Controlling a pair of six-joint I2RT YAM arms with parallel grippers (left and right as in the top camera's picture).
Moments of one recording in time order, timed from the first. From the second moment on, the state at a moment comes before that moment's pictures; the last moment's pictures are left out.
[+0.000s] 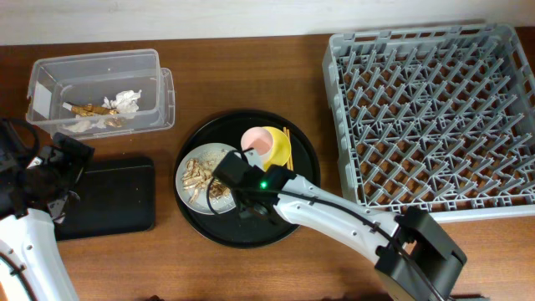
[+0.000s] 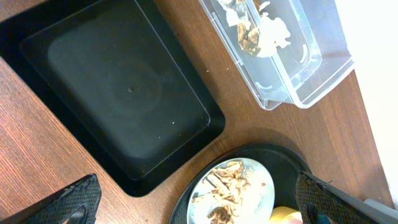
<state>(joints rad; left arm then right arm) 0.51 1.27 1.38 -1.17 0.12 -0.65 0.92 1.84 1.33 -0.75 0.16 0.53</state>
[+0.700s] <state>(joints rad) 0.51 1.27 1.38 -1.17 0.11 -0.65 0.12 1.79 2.02 -1.32 -0.08 0.22</state>
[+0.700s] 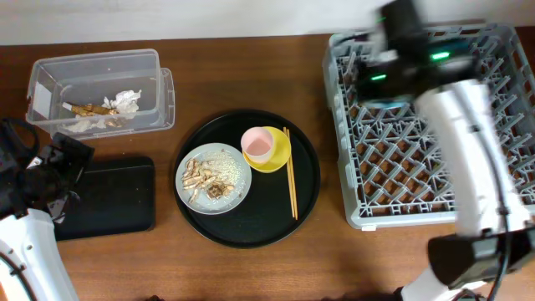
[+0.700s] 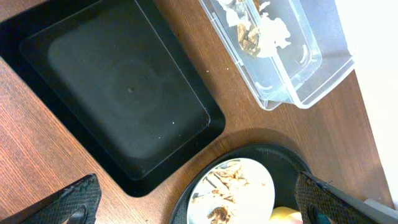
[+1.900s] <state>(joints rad) 0.51 1.27 1.38 -1.17 0.11 -0.65 -0.57 2.29 1.92 -1.17 -1.40 -0.24</state>
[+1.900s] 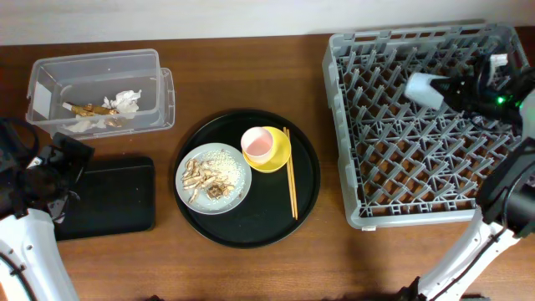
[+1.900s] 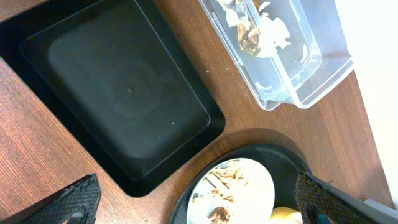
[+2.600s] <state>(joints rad) 0.51 1.27 1.38 -1.17 0.11 -0.65 -0.57 2.31 1.79 -1.16 -1.43 -0.18</state>
